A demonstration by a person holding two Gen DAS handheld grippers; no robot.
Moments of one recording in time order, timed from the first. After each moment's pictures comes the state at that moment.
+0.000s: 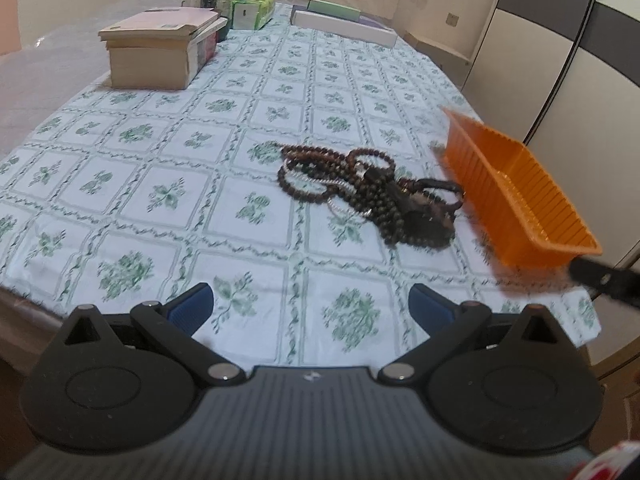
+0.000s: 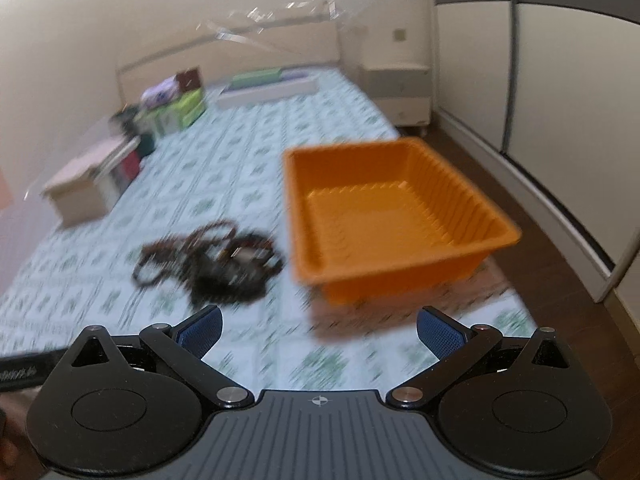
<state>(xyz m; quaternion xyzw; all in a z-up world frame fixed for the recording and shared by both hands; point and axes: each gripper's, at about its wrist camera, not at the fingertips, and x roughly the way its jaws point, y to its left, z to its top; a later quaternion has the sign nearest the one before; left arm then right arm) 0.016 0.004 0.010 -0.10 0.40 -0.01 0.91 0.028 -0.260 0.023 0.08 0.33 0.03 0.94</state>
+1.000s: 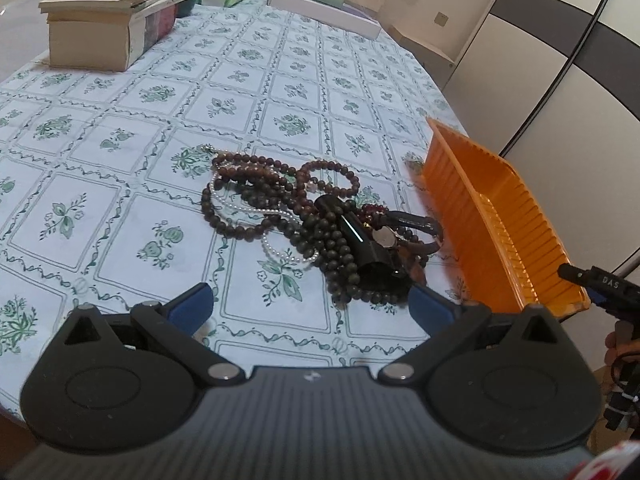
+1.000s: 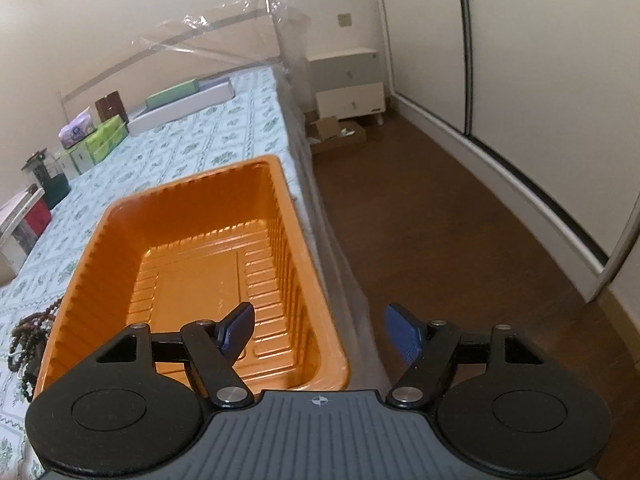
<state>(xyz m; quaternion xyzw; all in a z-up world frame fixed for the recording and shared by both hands) 0.101 -0.020 -0.013 -0.16 0.41 -0.04 0.90 0.151 -0.434 -0.028 0.12 0.35 0.00 0.93</state>
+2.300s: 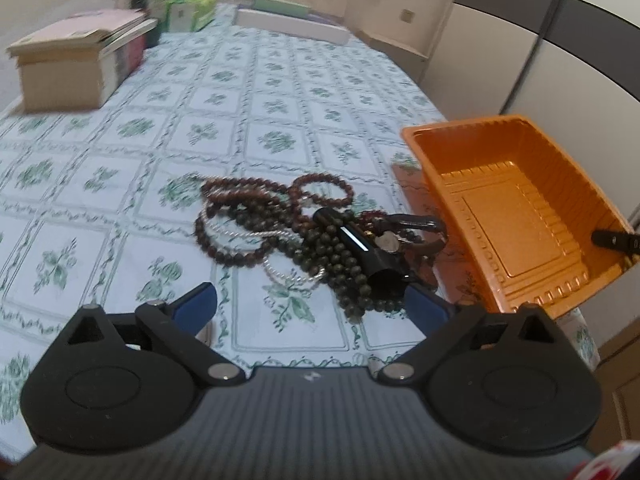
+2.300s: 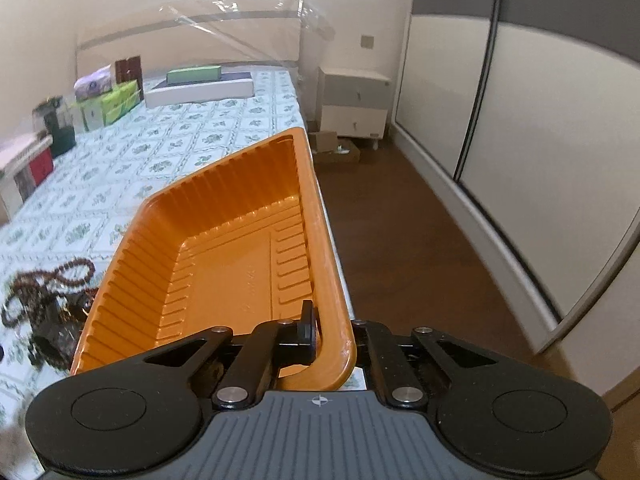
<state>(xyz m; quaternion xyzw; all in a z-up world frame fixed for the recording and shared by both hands) 0.109 -0.018 -0.019 -0.10 0.38 -0.09 0.91 0.122 -0.349 0.028 -0.02 0.34 -0.03 0.94</state>
